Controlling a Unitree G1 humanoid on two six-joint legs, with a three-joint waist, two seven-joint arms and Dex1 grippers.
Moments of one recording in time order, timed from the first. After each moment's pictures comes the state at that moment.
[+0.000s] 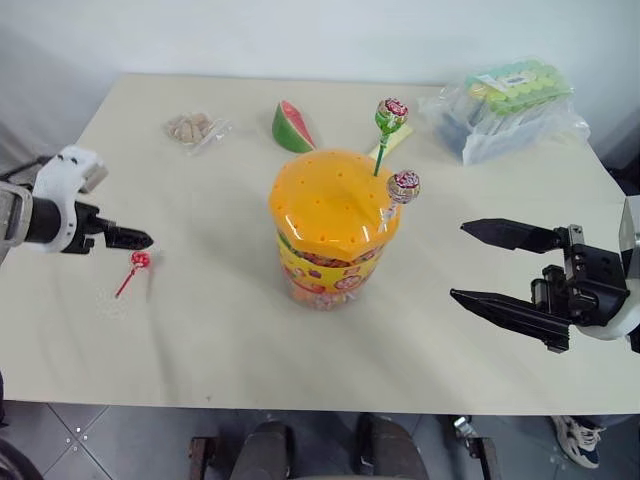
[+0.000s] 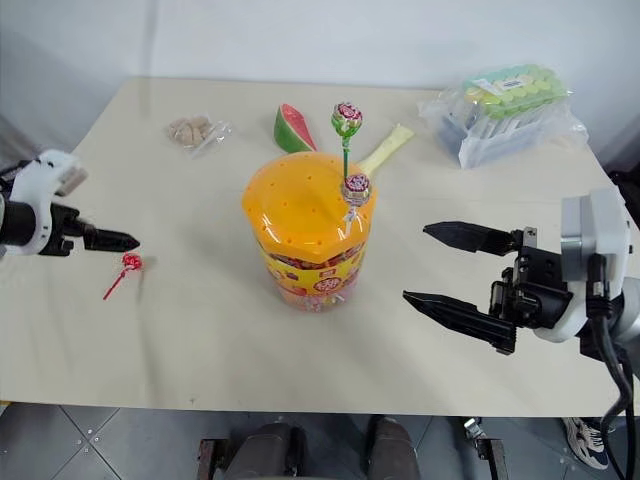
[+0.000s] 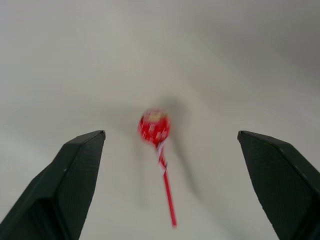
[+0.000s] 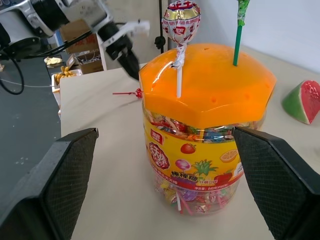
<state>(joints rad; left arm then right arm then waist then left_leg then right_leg) -0.91 1.19 -0.10 0.16 -0.34 1.30 -0.91 -0.05 -0.97 -0.56 -0.63 1.21 0.63 0.88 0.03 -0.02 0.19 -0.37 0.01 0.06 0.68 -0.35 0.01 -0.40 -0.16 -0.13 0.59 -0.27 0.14</state>
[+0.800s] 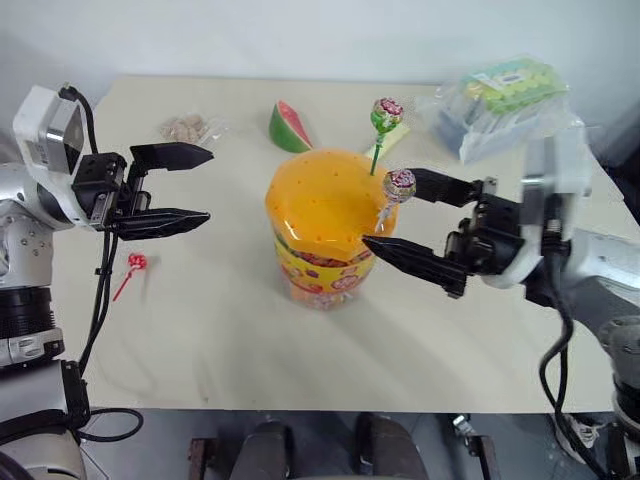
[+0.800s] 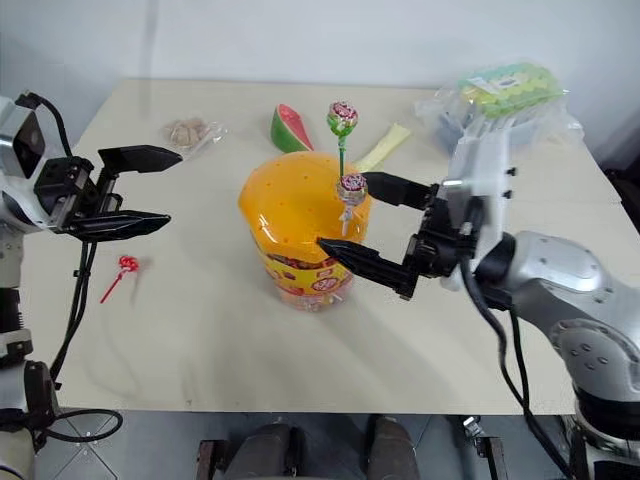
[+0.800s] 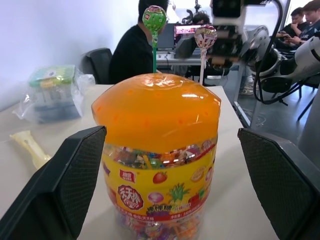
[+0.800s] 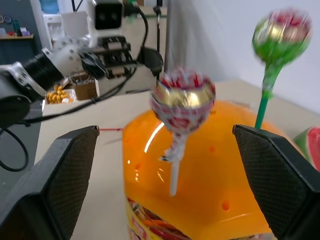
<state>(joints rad) -0.75 0.85 0.27 0.21 -0.69 0.45 -1.50 -0.49 -0.80 -0.12 -0.63 1.10 0.65 0.55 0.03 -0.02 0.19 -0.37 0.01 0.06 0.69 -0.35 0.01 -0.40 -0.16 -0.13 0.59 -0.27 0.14</state>
